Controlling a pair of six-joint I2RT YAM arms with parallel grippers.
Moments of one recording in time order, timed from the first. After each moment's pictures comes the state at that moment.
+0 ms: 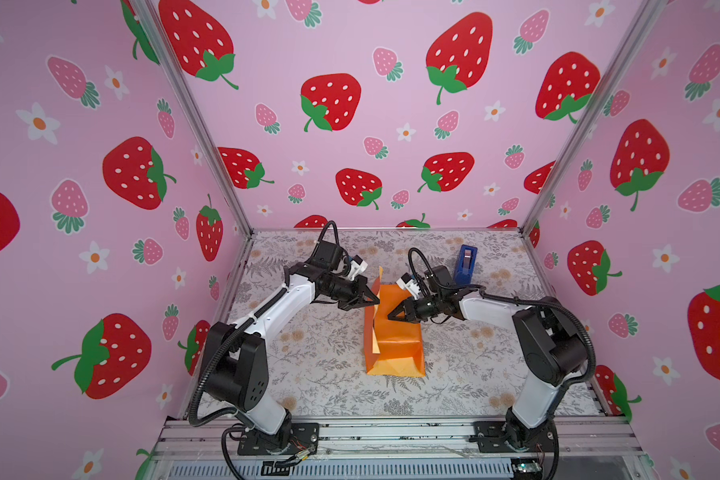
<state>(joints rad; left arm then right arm) -0.38 1.63 1.28 -0.67 0.85 -0.51 0.62 1.80 1.02 -0.12 -0.85 0.45</state>
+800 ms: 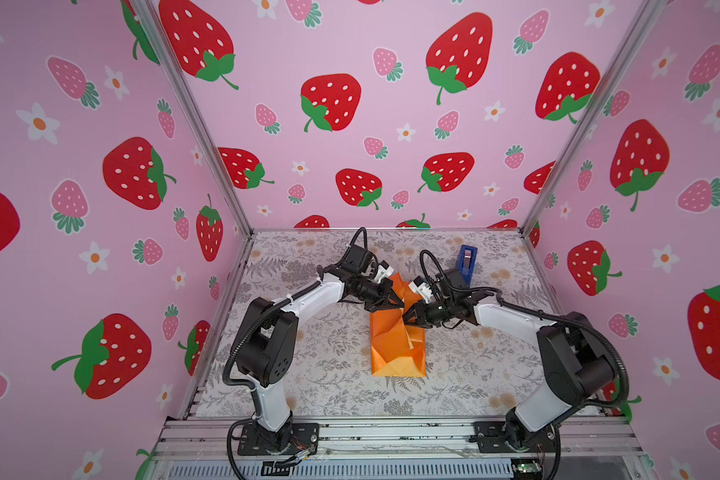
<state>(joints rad) -0.50 1.83 1.34 -0.48 0.89 -0.63 0.57 1.61 0.93 -0.27 -0.79 0.47</state>
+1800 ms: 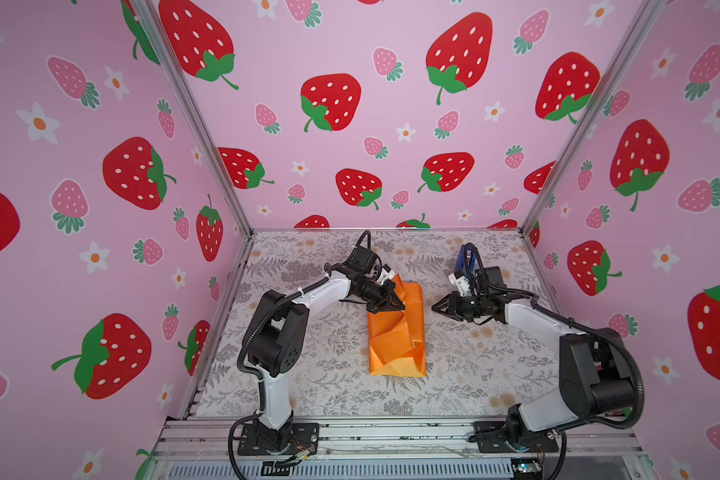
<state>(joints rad) -0.51 1.93 1.41 -0.53 0.87 -0.61 0.31 1.55 0.85 -0.30 -0.71 0.44</state>
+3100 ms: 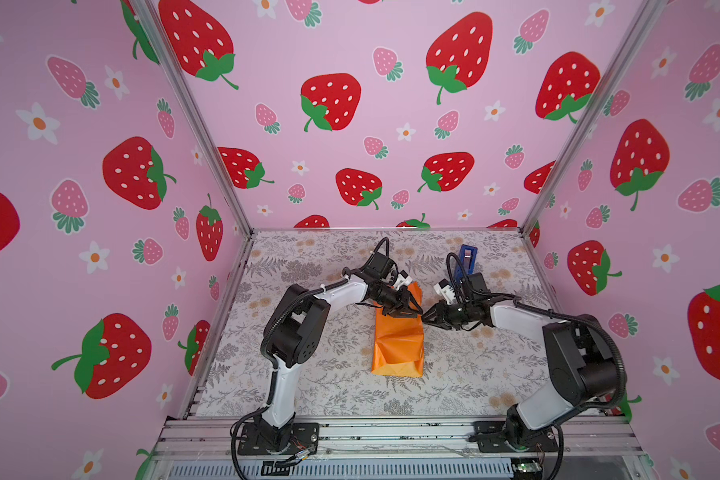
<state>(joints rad) -0.59 2.07 1.46 -0.39 0.94 -0.66 0.40 1.59 0.83 -0.24 -0.76 0.49</state>
